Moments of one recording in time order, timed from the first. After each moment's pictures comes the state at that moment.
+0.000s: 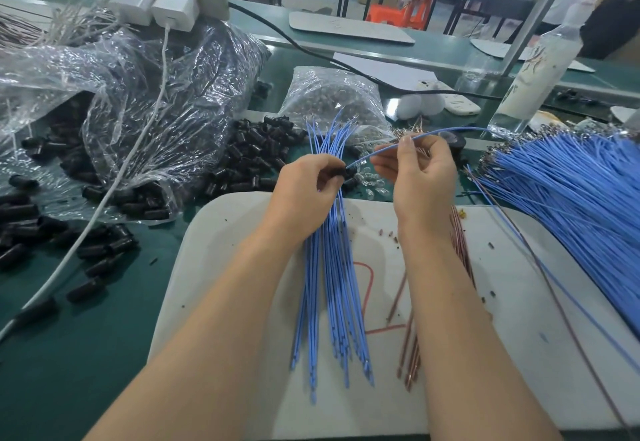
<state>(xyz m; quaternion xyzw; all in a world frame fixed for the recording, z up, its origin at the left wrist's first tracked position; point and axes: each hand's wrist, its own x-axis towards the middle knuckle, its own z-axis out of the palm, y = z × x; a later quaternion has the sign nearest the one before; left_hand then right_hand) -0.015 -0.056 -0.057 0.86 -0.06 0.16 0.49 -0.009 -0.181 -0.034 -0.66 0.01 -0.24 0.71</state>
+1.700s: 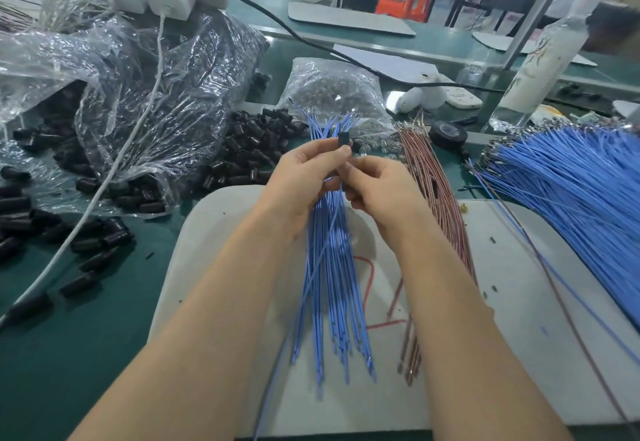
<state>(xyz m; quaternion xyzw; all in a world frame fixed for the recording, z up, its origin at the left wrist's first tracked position) -0.031 -0.060 -0.026 0.53 0.03 -0.05 0.85 -0.045 -0.159 -0.016 -0.79 -0.20 0.01 0.58</state>
